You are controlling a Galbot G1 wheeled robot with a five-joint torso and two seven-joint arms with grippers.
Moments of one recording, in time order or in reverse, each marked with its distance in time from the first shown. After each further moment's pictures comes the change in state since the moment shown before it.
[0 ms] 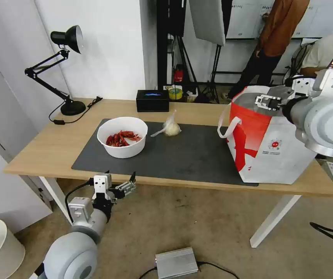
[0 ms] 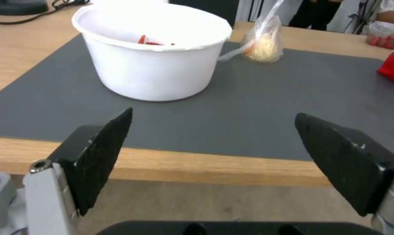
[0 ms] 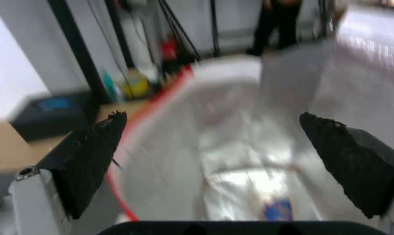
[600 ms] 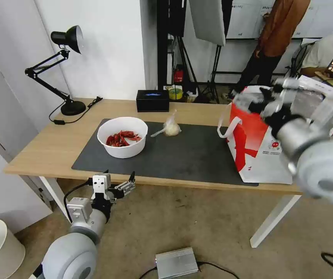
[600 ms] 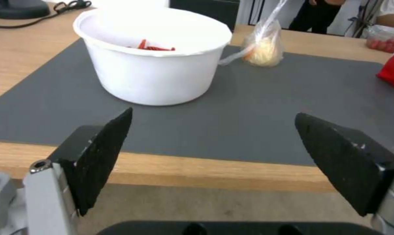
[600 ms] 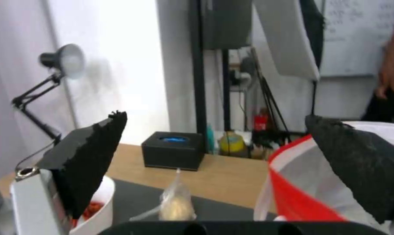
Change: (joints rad) left arm -0.004 -0.007 -0.008 -0.001 0.003 -0.001 -0.001; right arm -0.387 -0.050 0.064 0.179 -0.452 0.366 -0.522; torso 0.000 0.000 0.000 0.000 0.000
